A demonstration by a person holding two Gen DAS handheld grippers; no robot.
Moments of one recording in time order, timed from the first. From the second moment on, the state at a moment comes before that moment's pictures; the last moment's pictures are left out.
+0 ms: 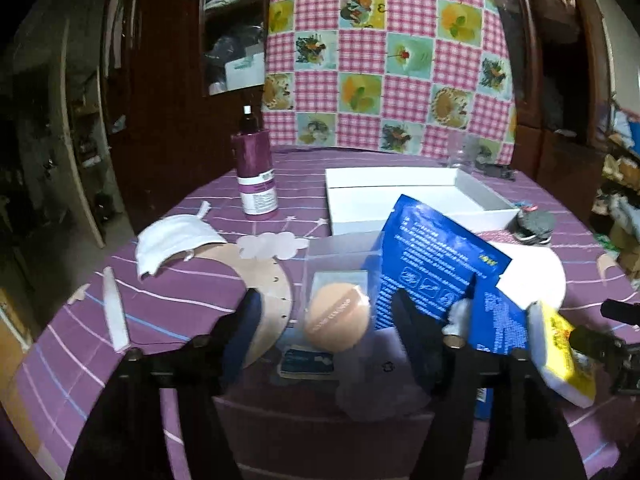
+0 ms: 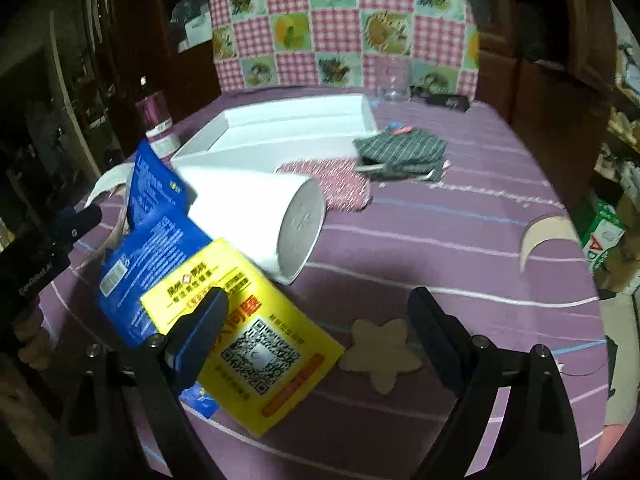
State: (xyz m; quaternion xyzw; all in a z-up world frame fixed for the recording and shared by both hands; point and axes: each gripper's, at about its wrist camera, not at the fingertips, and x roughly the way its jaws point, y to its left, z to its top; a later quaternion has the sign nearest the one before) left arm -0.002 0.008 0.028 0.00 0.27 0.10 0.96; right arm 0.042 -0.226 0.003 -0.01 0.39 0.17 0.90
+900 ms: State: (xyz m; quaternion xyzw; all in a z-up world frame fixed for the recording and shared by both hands) left arm 0.000 0.016 0.026 -0.02 0.27 0.09 0.96; right arm 0.044 -0.246 0.004 0.05 0.39 0.17 0.90
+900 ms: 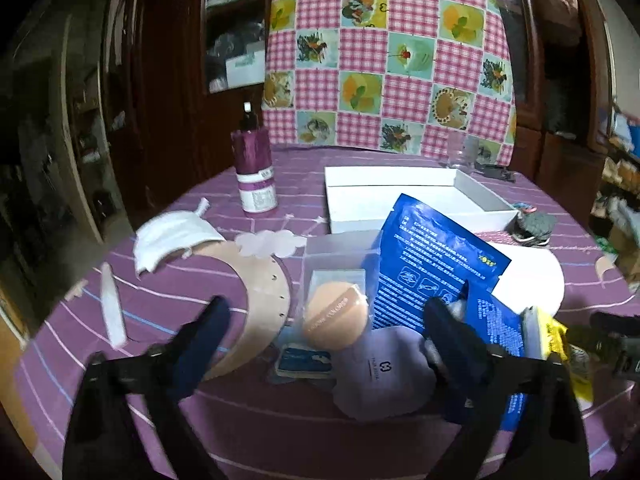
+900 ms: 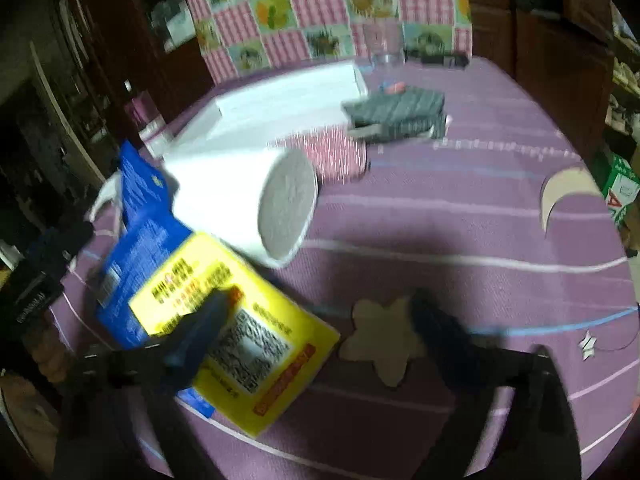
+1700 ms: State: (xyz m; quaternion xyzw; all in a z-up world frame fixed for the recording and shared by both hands) left arm -0.002 0.026 0.021 -0.11 0.30 -0.02 0.95; right arm 0.035 -0.207 -0.003 -0.01 0.41 0.27 0.87
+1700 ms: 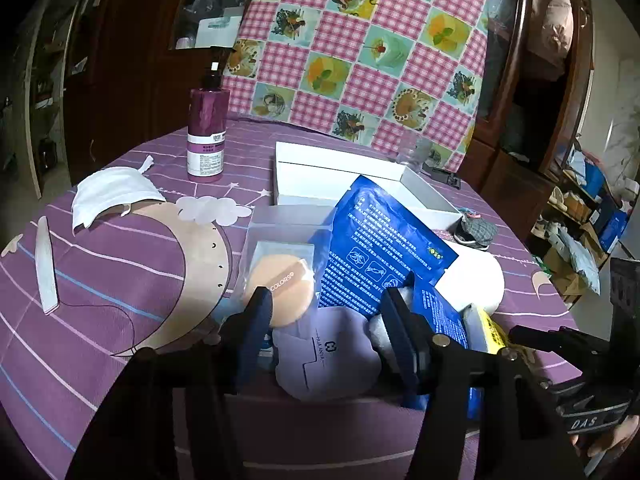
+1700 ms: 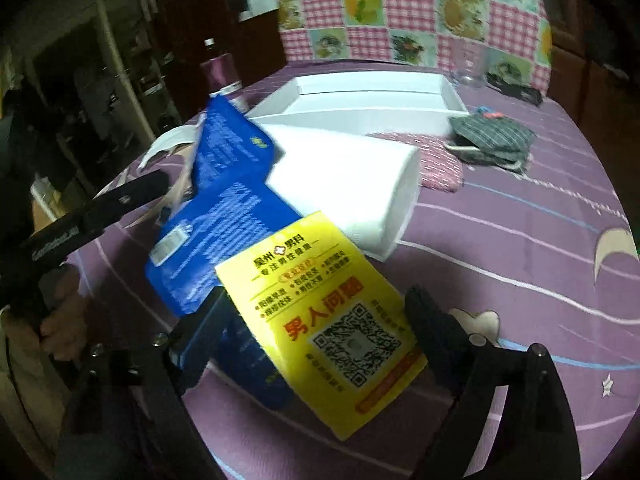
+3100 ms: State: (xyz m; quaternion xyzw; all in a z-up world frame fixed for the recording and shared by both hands) left arm -0.002 -0.018 0.003 -0.08 0.39 -0.21 0.89; right arm 0.039 -0.210 -0.008 0.01 0.43 0.24 0.87
